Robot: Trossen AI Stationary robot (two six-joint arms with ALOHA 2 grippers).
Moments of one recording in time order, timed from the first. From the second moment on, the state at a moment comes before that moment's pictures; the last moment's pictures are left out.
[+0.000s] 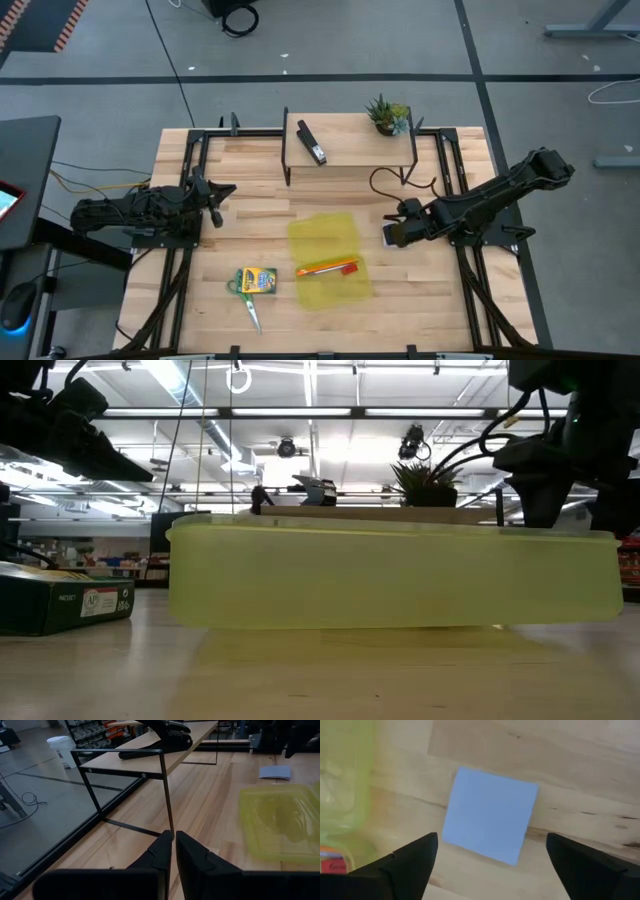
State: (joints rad) left arm -0.03 0.01 0.22 -0.48 -0.55 -0.01; right arm 0.32 1.25 0.70 -0.84 0.22 1.67
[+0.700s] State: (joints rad) left arm -0.03 0.01 0.22 -0.48 -0.55 -0.01; right arm 0.32 1.25 0.70 -0.96 0.27 1.77
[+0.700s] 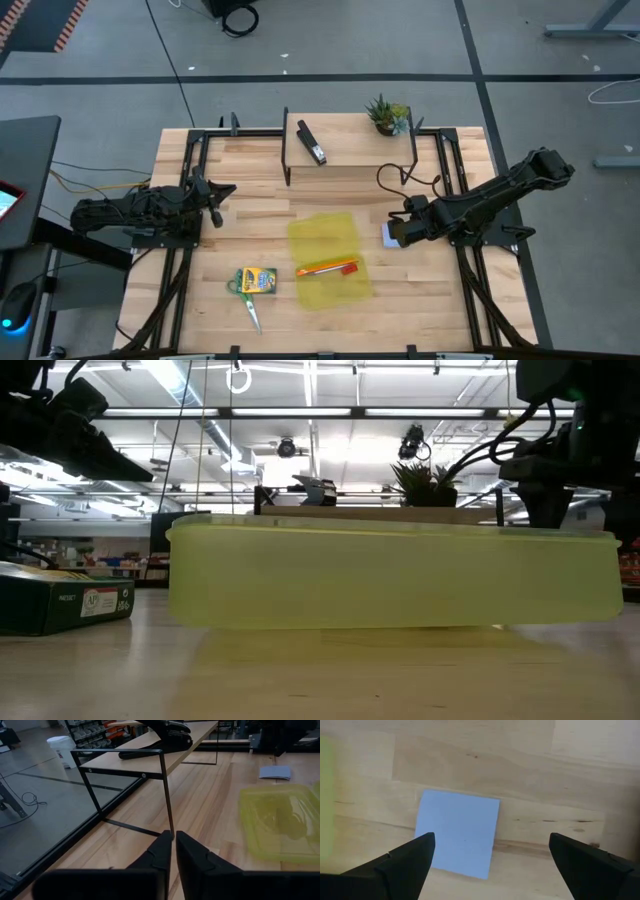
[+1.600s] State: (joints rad) left arm -0.03 0.01 0.22 -0.48 -0.55 -0.01; right arm 0.32 1.25 0.70 -0.94 0.29 1.80
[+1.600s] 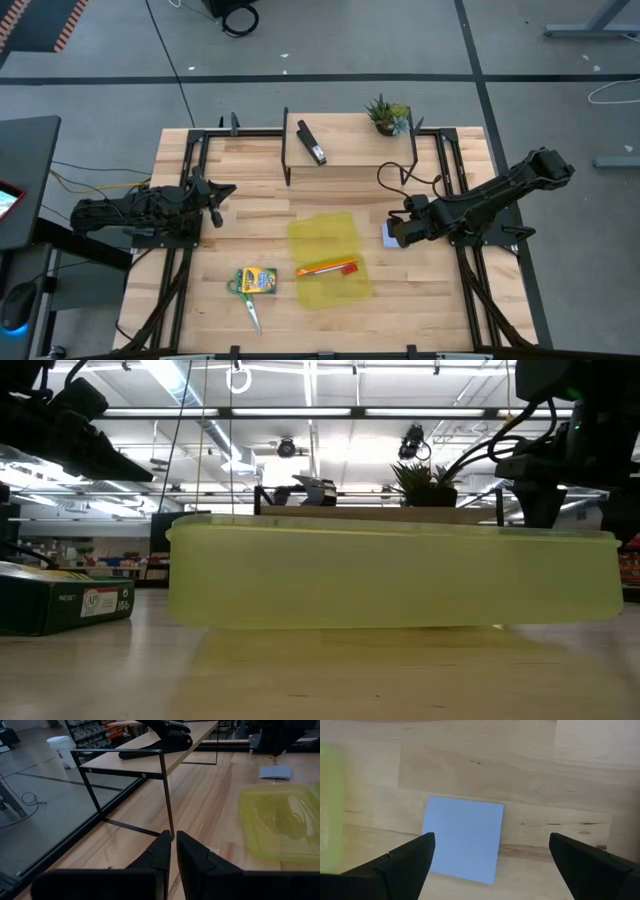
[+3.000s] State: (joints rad) left arm -0.03 0.01 0.22 -0.48 -0.55 -0.01; right arm 0.32 1.25 0.70 -0.94 0.44 1.75
